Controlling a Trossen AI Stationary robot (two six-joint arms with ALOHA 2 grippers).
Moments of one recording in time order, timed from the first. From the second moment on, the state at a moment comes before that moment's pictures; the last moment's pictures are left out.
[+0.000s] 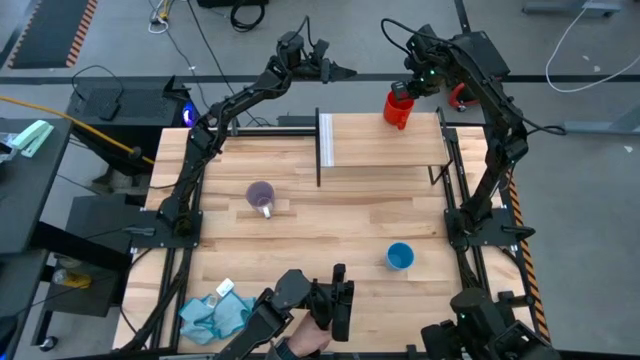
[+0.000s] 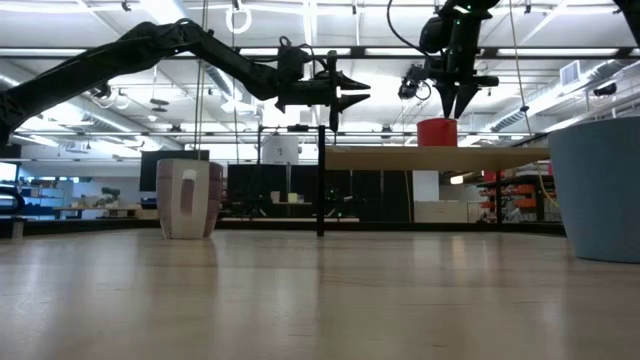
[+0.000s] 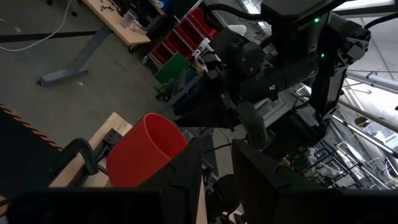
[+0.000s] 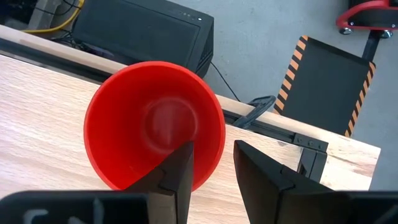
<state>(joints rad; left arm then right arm) 0.80 2.36 2.19 0.25 0.87 -0.83 -1.01 1.74 1.97 -1.44 0.09 0.24</state>
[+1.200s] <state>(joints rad) 0.80 2.36 2.19 0.25 0.88 -0.84 -1.01 1.74 1.97 -1.43 0.09 0.24</state>
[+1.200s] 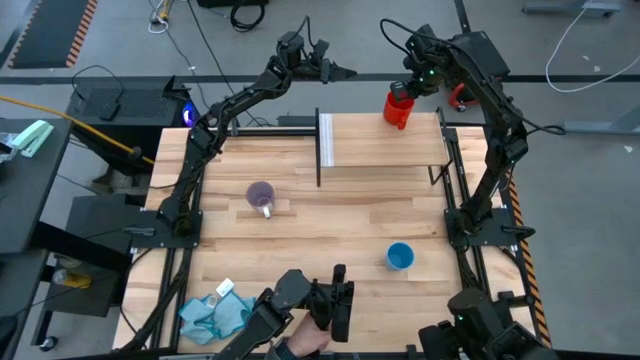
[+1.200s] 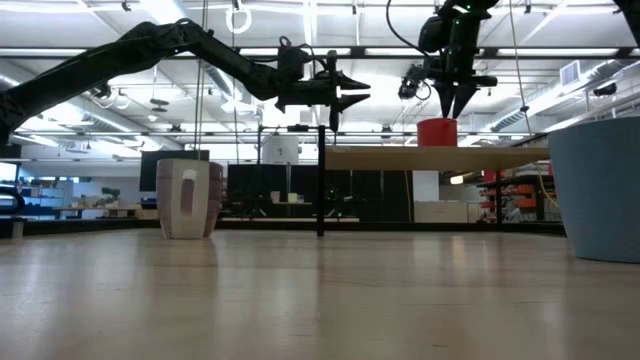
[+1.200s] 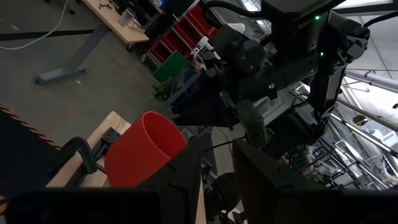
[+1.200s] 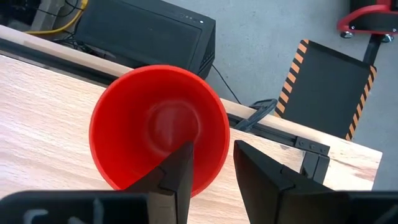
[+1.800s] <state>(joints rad) 0.80 2.36 2.19 0.25 0.89 -0.84 -1.01 1.74 1.92 -1.43 0.10 0.22</state>
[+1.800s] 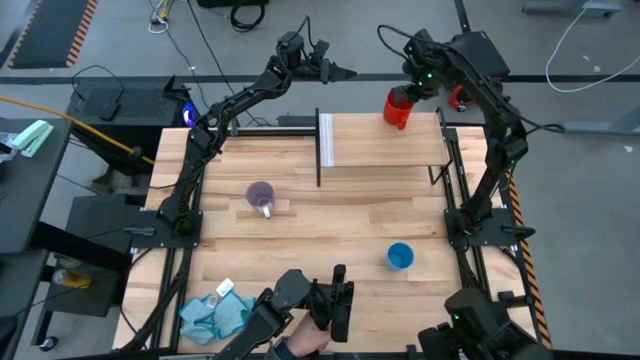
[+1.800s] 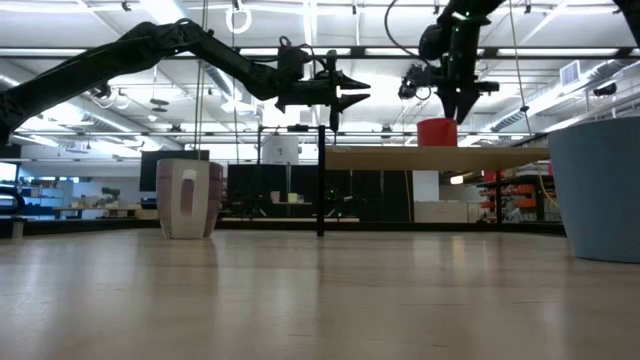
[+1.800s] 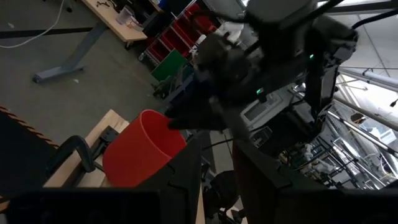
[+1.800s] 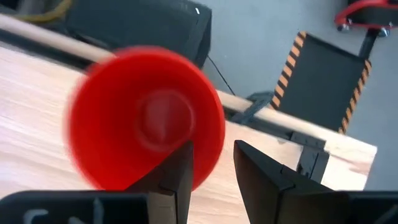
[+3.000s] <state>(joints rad) 0.81 2.36 2.19 0.29 0.89 -0.88 -0.95 1.73 1.92 -1.50 0.09 0.25</state>
